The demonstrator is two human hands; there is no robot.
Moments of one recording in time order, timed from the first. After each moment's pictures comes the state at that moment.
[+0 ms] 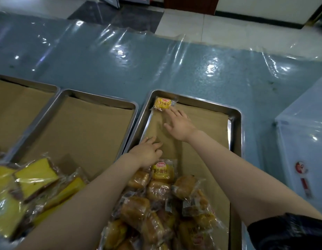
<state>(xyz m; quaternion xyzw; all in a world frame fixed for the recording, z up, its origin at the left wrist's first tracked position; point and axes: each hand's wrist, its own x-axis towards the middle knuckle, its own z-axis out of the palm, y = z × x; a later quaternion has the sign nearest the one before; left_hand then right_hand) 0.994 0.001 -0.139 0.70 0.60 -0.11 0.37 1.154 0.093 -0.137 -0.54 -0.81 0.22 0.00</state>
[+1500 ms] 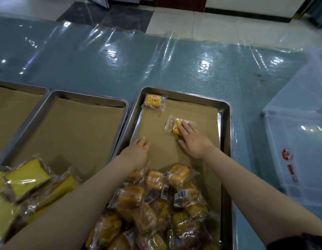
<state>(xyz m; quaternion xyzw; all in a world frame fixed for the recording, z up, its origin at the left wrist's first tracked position) 0.998 -0.020 -0.146 0.74 0.59 -0.18 0.25 1.243 0.035 -0.167 -0.55 -0.82 0.18 -0.08</state>
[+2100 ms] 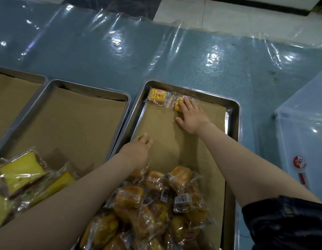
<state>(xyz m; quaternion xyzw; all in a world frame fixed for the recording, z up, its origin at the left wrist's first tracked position) 0.998 -0.011 -0.156 0.74 0.59 -0.22 0.25 1.216 0.117 -0.166 -0.56 -0.82 0.10 -0.08</state>
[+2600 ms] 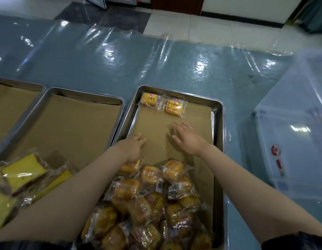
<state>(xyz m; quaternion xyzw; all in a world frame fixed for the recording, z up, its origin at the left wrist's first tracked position) 0.997 -0.014 -0.129 0.74 0.58 -0.21 0.27 1.240 0.021 -0.142 -0.55 -0.80 0.26 -0.02</state>
